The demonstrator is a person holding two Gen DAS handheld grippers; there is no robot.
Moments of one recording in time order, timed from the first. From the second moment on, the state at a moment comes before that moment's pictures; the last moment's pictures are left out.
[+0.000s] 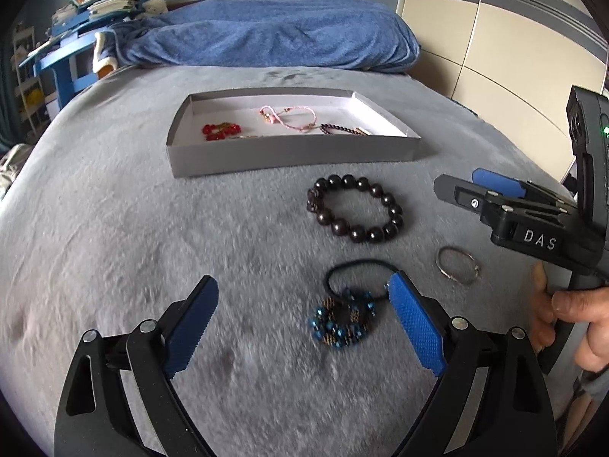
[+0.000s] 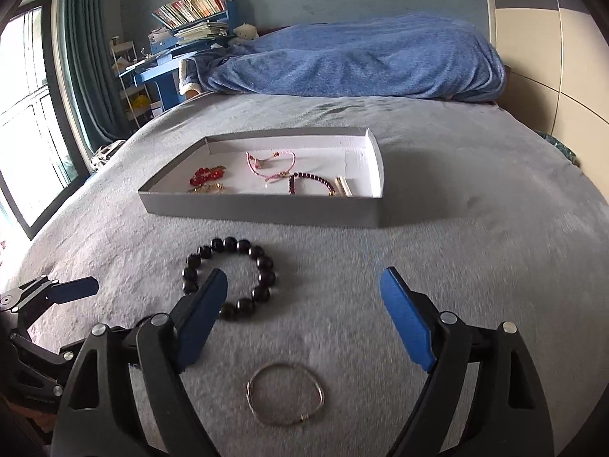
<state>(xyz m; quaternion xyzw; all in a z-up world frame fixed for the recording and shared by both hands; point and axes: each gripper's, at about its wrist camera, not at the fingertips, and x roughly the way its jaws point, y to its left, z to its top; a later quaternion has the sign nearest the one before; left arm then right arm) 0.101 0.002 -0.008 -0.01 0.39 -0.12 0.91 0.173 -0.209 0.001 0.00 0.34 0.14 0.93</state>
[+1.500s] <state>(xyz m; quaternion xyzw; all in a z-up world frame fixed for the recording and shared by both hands) 0.084 0.002 -0.028 0.00 0.42 -0.14 0.90 0.140 -0.214 -0.034 -0.02 0.39 0.14 0.91</state>
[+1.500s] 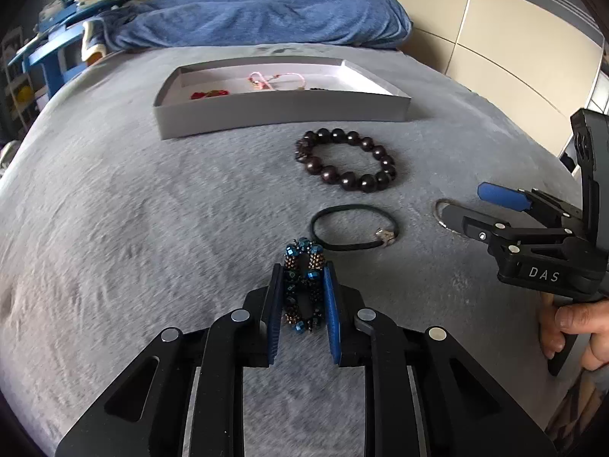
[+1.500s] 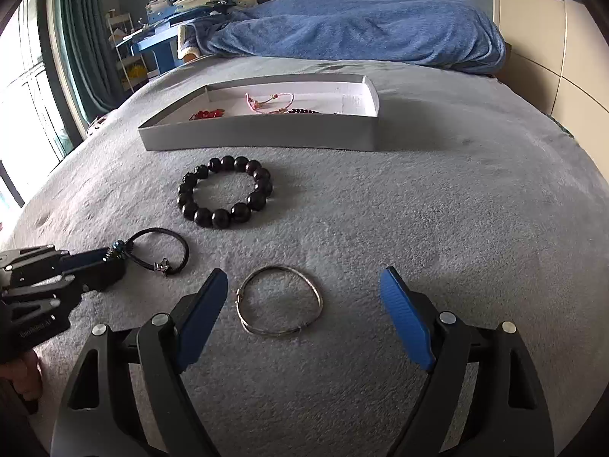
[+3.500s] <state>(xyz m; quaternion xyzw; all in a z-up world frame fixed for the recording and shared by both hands) 0.096 0.016 -0.012 0.01 0.41 -0.15 0.90 0.156 -0.210 -0.030 0.00 0.39 0.16 0.91</state>
